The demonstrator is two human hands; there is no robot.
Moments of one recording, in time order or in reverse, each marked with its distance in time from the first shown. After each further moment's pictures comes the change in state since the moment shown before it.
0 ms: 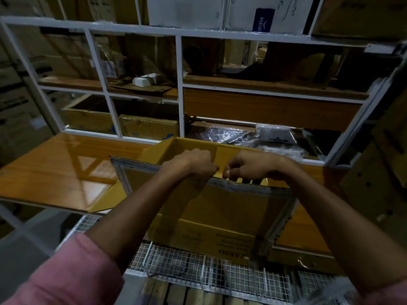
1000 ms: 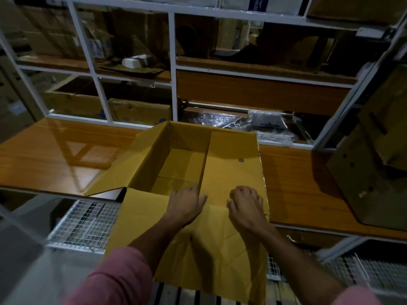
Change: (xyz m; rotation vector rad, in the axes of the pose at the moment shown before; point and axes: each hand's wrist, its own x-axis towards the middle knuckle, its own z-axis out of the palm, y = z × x) left_hand -0.012 -0.057 0.195 0.061 0.206 -0.072; right_hand 0.033 0.101 0.210 -0.148 0.525 0.251
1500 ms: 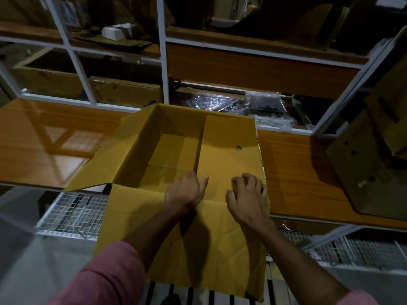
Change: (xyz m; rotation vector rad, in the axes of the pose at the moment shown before) left_hand 0.039 0.011 0.015 -0.051 0.018 -0.055; right_hand 0.014 0.010 0.011 -0.053 0.176 0.080
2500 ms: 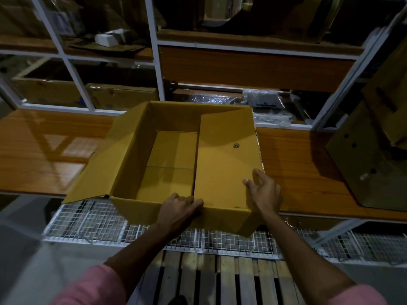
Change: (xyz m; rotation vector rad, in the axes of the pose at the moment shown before) left_hand -0.028 -0.041 0.049 0.184 0.268 0.659; right_hand 0.019 0.038 -0.007 0.556 0.118 0.448
